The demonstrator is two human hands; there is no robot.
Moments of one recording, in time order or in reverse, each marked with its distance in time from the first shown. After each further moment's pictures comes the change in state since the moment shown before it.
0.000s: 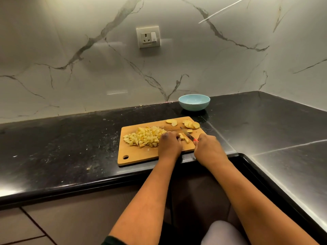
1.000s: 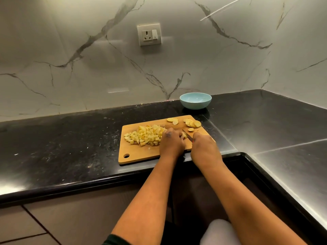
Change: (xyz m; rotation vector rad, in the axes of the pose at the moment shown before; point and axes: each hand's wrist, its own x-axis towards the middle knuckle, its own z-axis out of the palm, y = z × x) left_hand 0.002 0.001 -0.001 0.101 -0.057 0.038; right_hand -0.009 -0.012 0.007 -0.008 0.070 -0.078
